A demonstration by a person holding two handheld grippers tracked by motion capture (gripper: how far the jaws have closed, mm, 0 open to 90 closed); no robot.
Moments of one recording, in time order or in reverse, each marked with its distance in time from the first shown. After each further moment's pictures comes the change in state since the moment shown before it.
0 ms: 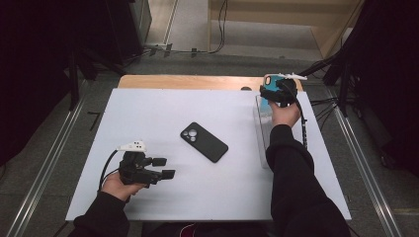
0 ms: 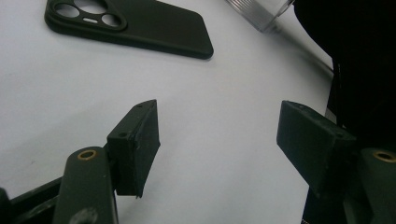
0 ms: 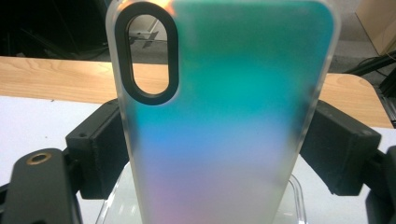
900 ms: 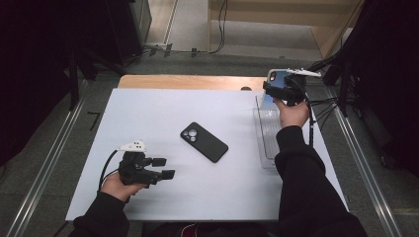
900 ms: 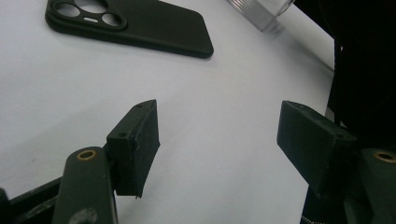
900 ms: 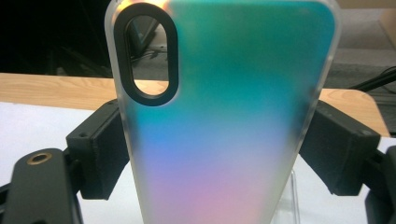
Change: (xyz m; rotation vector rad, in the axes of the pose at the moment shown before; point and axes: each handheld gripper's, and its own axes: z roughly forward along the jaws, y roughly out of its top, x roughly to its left) left arm -0.001 0.000 -0.001 0.002 0.005 -0.004; right arm 0.005 0.019 -0.055 -0.035 0.086 0.018
